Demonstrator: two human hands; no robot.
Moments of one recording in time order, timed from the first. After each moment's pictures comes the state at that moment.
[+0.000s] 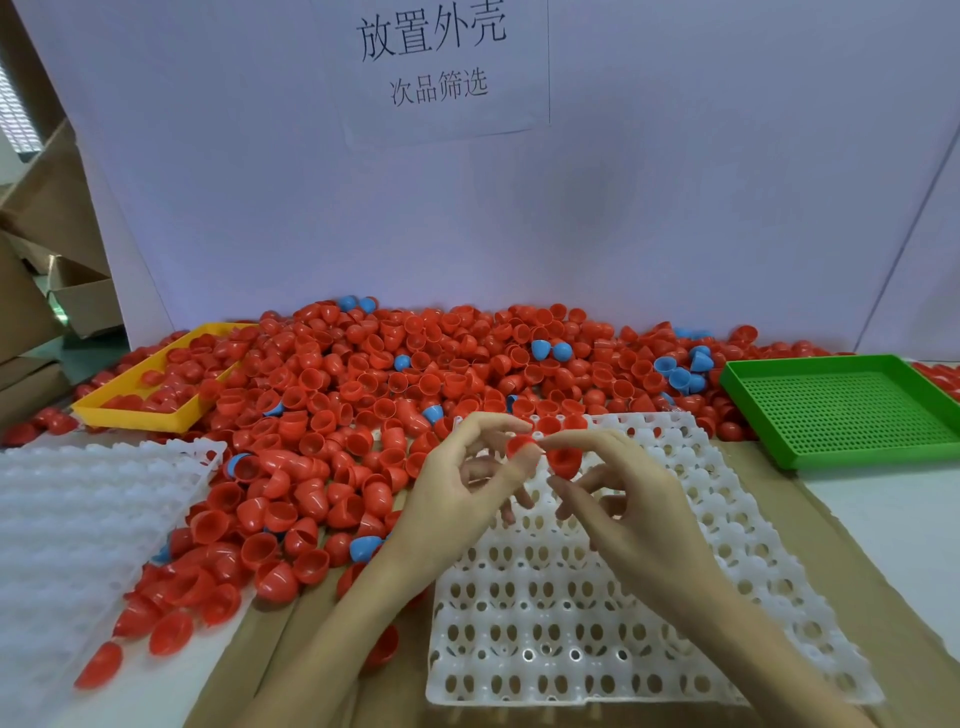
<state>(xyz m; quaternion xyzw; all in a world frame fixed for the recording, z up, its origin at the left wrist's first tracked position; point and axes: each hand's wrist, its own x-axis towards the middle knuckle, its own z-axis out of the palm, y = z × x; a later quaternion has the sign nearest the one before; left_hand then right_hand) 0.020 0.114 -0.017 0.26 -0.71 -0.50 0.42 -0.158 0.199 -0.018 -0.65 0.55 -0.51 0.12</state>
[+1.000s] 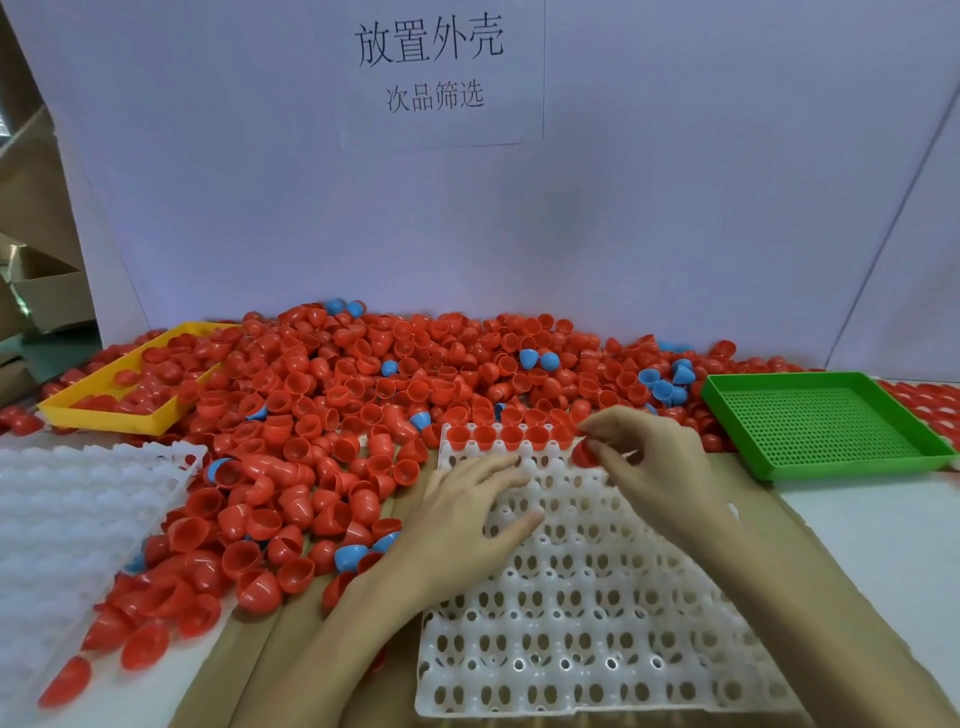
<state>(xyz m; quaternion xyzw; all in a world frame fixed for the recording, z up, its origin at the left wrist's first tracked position) 0.015 0.097 -0.047 0.34 -0.90 -0.18 0.22 -0.210 0.165 -0.005 -0.61 0.67 -0.42 0.05</state>
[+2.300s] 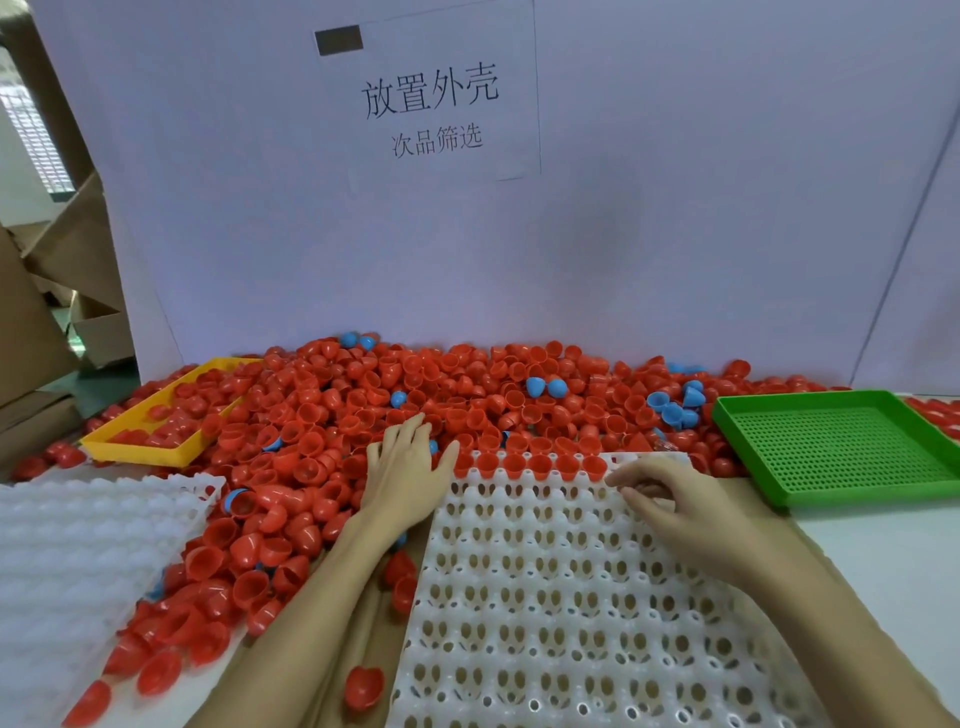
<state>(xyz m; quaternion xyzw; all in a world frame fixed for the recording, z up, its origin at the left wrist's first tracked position) 0.022 -0.004 -0.046 0.56 -0.80 -0.08 0.20 -0.262 0.168 -0.027 -0.62 0.68 -0.35 0.15</state>
